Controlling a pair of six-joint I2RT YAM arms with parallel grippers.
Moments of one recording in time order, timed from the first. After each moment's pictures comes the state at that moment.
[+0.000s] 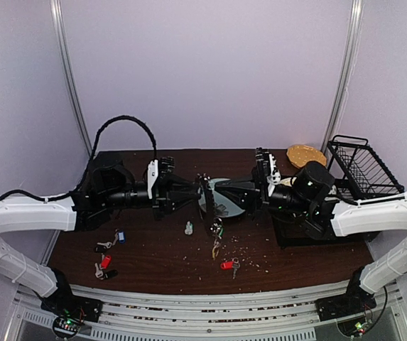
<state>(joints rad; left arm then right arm) -0.87 1.30 0.79 0.49 0.57 0.27 0.87 1.37 0.71 0.92 -0.58 0.10</state>
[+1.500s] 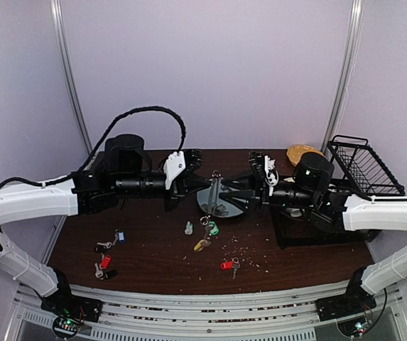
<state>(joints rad) -0.96 1.37 1.03 0.14 0.34 0.42 0.84 1.29 0.75 0.58 -0.55 -0.13</state>
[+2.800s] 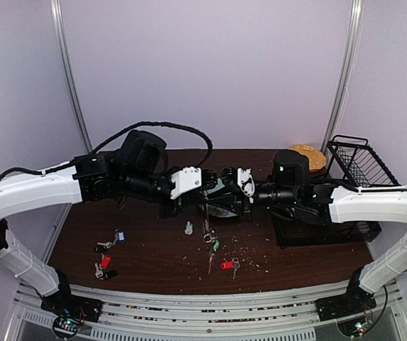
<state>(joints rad) -1.02 1.44 1.27 -0.42 0.18 0.61 0.88 1.41 0.89 0.30 -0.52 -0.42</state>
